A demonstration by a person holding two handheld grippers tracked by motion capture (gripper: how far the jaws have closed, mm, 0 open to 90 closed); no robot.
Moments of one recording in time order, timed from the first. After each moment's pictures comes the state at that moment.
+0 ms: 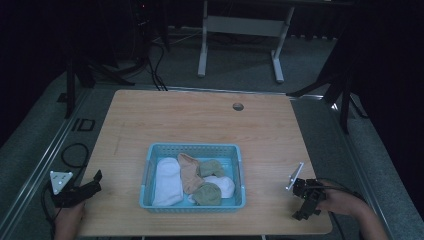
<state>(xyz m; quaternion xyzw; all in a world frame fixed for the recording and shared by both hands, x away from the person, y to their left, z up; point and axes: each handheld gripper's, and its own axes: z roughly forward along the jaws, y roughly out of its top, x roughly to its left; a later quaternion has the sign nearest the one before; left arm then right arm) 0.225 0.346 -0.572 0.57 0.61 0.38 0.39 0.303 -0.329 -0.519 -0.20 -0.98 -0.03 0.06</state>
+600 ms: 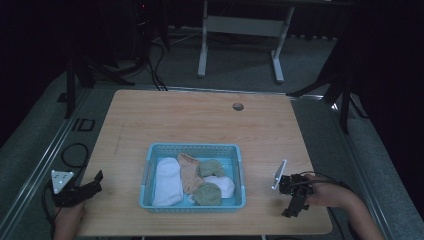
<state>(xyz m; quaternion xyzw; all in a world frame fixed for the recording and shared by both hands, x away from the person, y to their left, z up) 0.226 0.346 -0.572 0.58 0.61 0.37 0.39 0.305 -0.277 -0.497 -0.12 -0.99 -0.01 0.06</state>
